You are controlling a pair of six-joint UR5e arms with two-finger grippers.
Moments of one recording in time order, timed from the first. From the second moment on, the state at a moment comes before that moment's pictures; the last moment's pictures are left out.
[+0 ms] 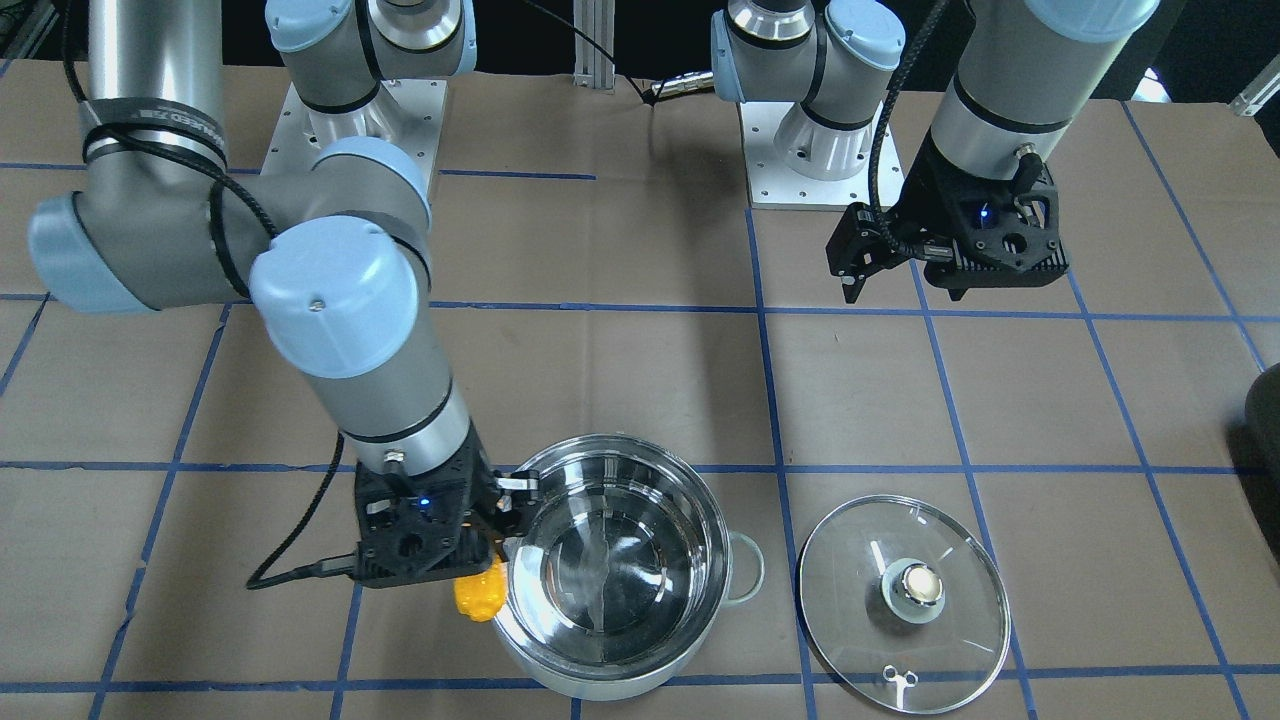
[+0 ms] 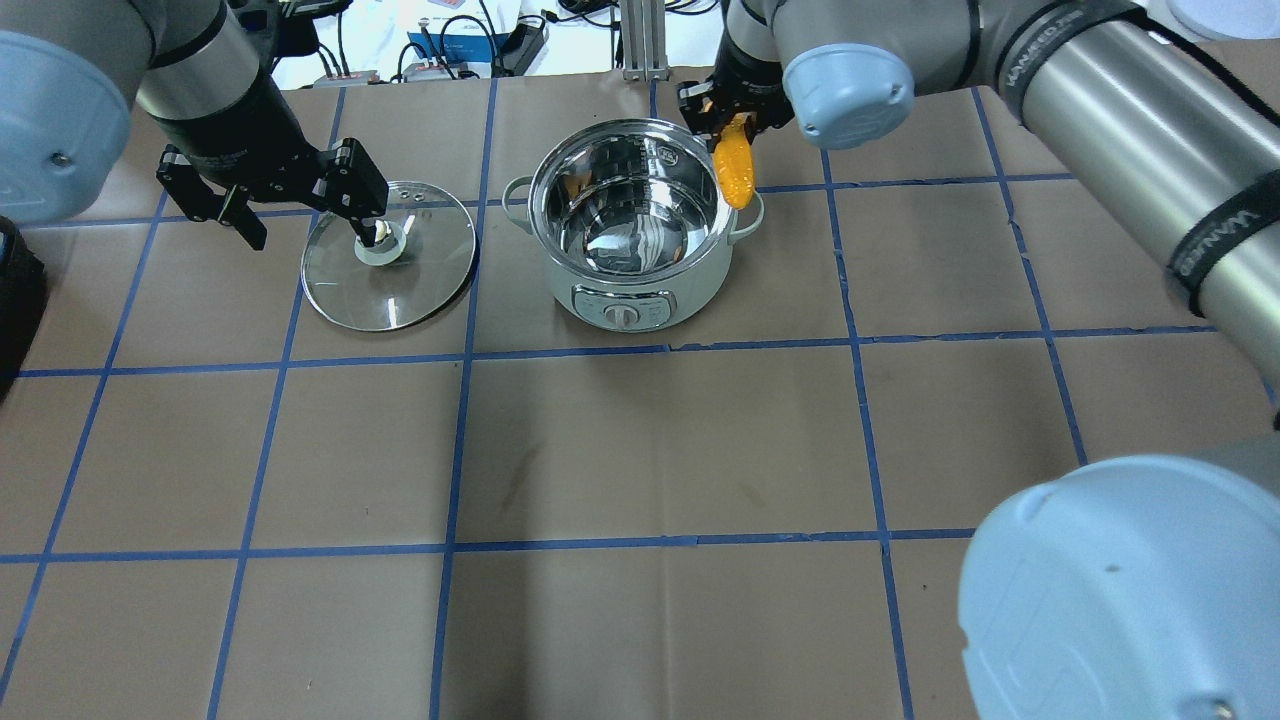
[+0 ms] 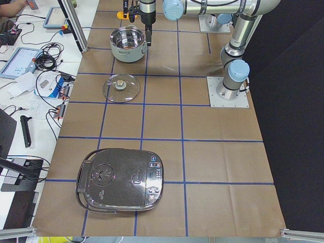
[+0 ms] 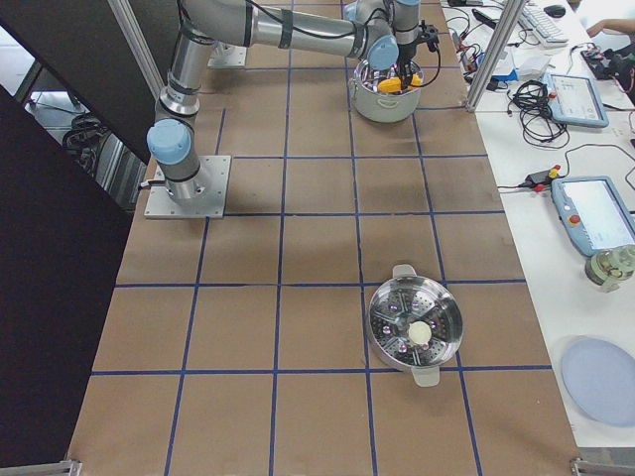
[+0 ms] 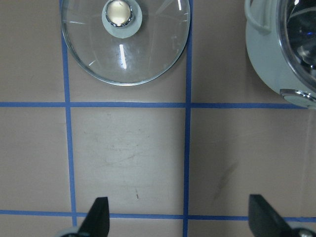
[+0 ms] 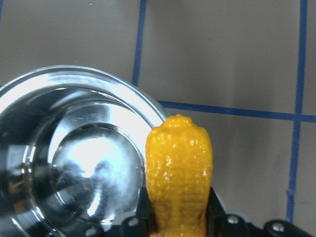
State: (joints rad) left arm -1.54 -1.62 -1.55 -1.54 1.64 0.03; right arm 1.79 -1.04 1.27 -2.04 -1.49 0.12
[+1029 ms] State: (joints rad) left arm -1.55 -1.61 -1.56 -1.55 1.66 0.03; right arm 1.90 -0.82 1.16 -2.12 -1.57 0.27
